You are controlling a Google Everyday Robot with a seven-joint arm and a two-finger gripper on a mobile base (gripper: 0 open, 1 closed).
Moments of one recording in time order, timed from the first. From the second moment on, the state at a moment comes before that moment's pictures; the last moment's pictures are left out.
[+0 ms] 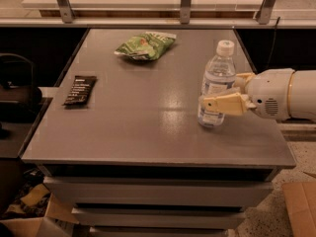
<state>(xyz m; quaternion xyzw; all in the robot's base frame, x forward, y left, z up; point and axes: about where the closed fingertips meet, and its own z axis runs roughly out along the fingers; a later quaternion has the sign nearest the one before) 0.494 -0.130 0.911 -0.38 0.75 0.24 0.48</state>
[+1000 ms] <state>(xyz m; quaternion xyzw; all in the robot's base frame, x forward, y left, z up) 0.508 -0.140 0.953 -0.38 0.74 0.23 0.51</state>
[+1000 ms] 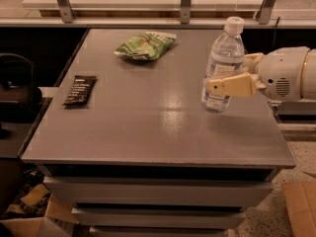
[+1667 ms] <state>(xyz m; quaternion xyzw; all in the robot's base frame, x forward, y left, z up) 0.533 -0.064 0.950 -0.44 0.69 0.29 0.50</state>
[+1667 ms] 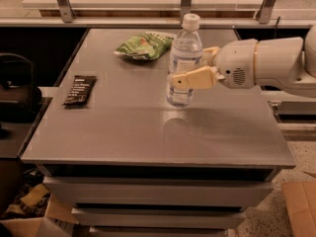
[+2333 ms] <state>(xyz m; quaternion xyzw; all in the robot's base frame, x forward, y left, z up) 0.551 0.027 0.941 -0.51 0.63 0.33 0.48</state>
